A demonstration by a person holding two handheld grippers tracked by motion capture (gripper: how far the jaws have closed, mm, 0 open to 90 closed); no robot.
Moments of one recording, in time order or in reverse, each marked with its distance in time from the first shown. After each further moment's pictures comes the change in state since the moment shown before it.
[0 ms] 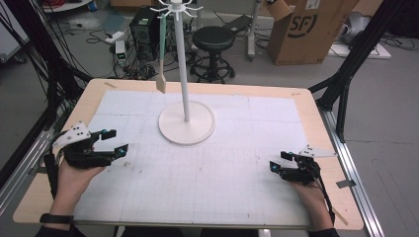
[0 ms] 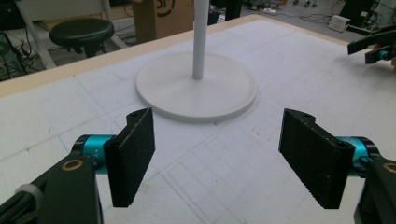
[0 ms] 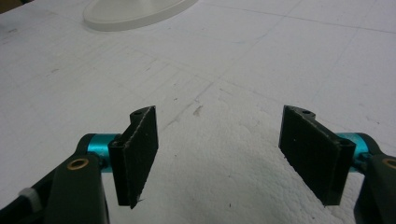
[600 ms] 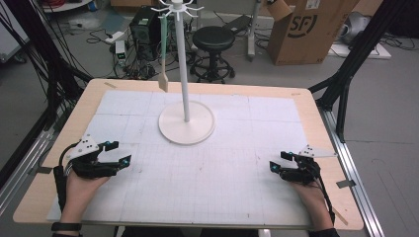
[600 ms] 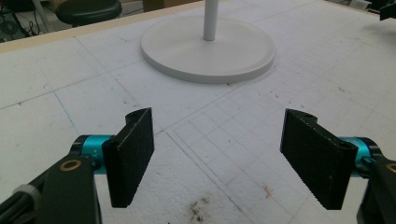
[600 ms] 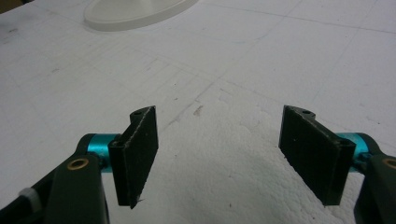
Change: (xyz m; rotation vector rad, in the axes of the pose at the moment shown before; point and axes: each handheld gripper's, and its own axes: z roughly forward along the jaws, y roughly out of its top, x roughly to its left) left arm 0.001 -0.039 0.012 0.034 0.034 -0.023; right arm 0.000 0.000 0.000 0.001 0.003 0.001
